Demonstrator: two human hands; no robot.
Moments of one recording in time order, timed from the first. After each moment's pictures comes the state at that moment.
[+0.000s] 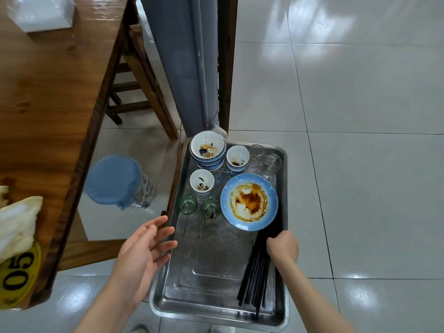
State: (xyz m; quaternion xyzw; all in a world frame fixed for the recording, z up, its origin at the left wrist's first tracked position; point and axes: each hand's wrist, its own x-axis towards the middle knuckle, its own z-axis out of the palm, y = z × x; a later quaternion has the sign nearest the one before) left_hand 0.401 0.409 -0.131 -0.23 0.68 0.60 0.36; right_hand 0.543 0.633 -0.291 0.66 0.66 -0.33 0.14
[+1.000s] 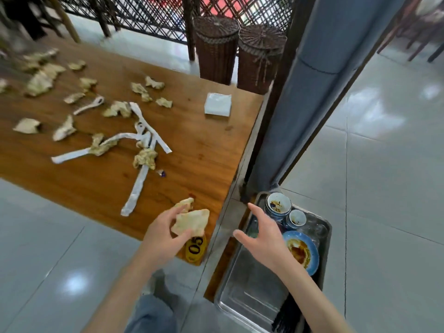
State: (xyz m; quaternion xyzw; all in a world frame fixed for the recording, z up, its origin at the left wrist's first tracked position) left_hand 0.336 0.238 0.052 0.01 0.89 0.41 0.21; right_hand 0.395 0.464 0.029 0.17 0.89 -0.41 0.10
